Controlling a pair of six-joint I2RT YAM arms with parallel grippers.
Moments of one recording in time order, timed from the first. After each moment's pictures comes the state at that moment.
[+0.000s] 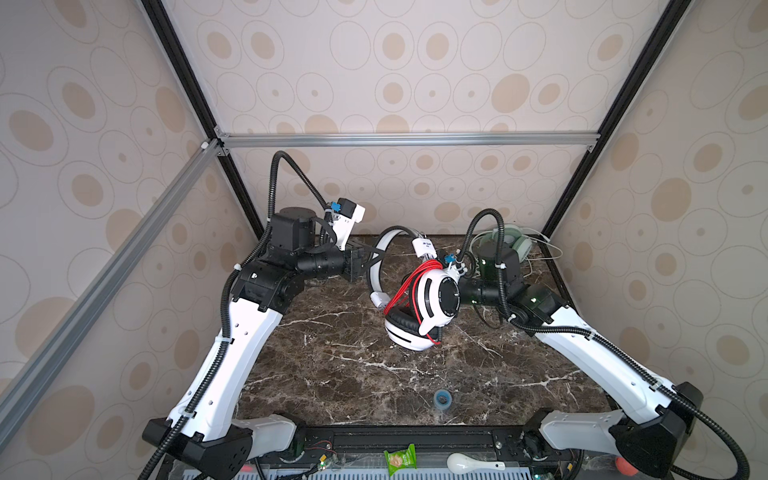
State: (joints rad) left arm -0.37 1.27 1.62 -0.75 0.66 -0.23; right arm 0.63 1.27 1.27 -0.43 -0.54 -0.29
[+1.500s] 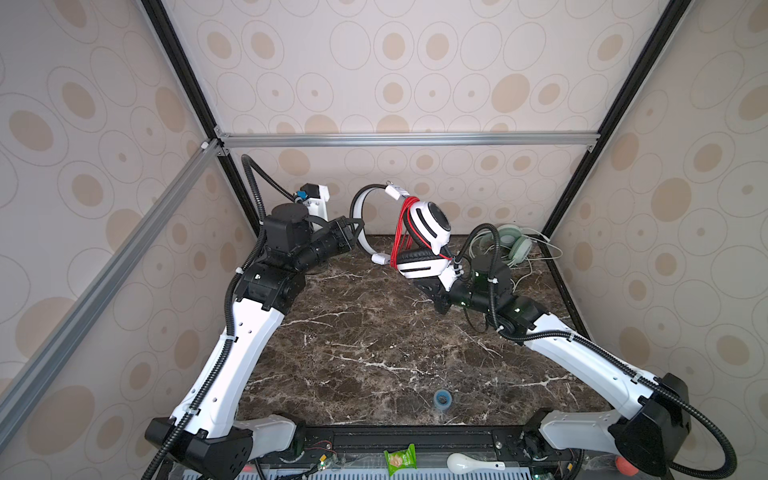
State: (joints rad) left arm -0.33 1.26 1.54 -0.49 0.25 -0.70; right arm 0.65 1.27 1.06 -0.10 -0.31 -0.07
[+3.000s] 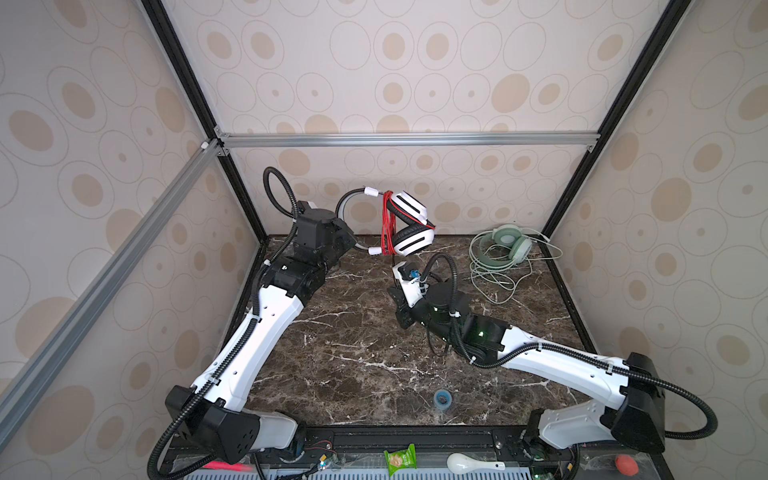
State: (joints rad) left arm -0.40 1.36 1.51 -0.52 -0.24 -0.87; right arm 1.03 1.38 1.15 -0.04 0.28 0.07
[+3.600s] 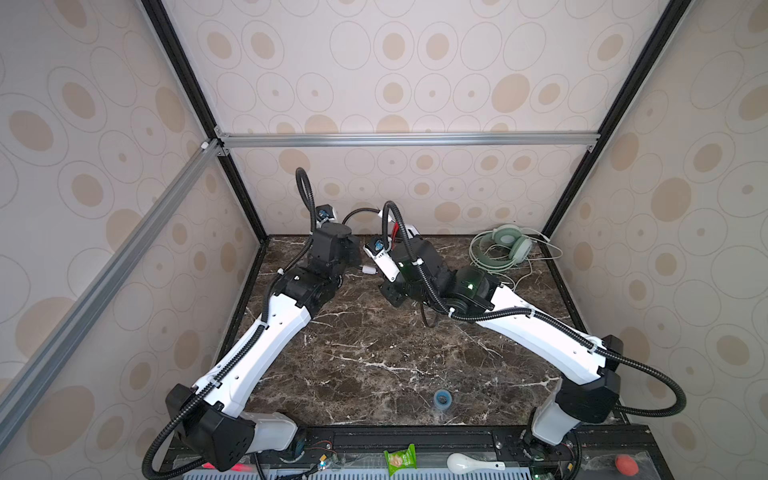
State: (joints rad) left arm -0.49 1.31 1.37 -0.49 -0.46 -0.40; right arm 1.02 1.70 1.94 -0.83 0.31 -0.09
